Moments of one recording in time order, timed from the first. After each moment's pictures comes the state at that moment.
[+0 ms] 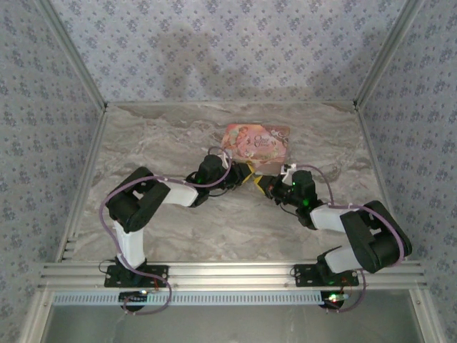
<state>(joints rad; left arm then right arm) -0.76 1.89 0.86 0.74 0.35 -1.36 0.41 1.41 0.32 0.76 -0.49 1.27</state>
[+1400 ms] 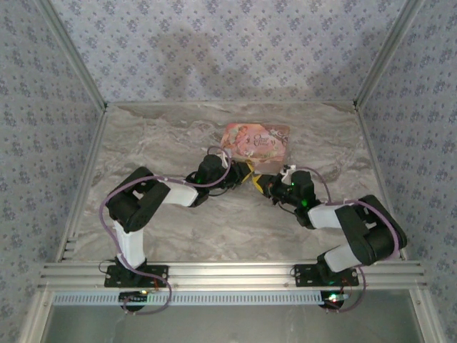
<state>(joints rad) -0.76 1.89 0.86 0.75 0.33 -1.36 0.41 1.47 0.32 0.86 -0.49 1.43</state>
